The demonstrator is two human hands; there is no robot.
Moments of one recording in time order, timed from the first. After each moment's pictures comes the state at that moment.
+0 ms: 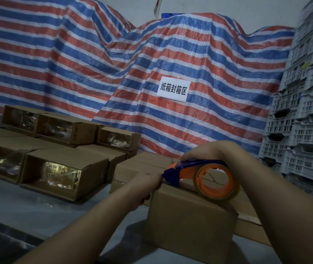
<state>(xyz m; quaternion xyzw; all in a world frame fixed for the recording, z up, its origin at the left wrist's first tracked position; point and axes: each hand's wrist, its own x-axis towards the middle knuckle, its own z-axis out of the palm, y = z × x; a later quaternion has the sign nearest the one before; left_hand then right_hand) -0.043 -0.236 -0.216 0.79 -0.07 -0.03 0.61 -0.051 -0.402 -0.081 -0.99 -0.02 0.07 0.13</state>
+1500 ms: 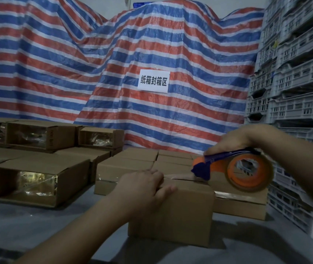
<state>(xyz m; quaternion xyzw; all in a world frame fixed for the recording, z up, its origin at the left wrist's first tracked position) -0.079 -0.256 -0.218 0.91 -0.32 0.26 0.08 -0.086 -0.517 -0.064 -0.99 0.14 0.06 0.00</state>
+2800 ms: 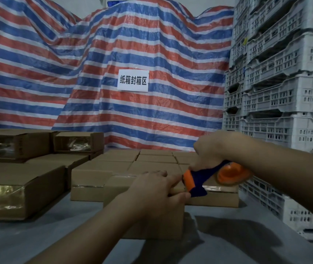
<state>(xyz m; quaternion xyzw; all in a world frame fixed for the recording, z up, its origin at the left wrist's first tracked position) -0.093 -0.336 -0.210 0.88 -0.42 0.21 0.09 -0.138 -0.502 -0.091 -0.96 0.05 0.00 -0.26</state>
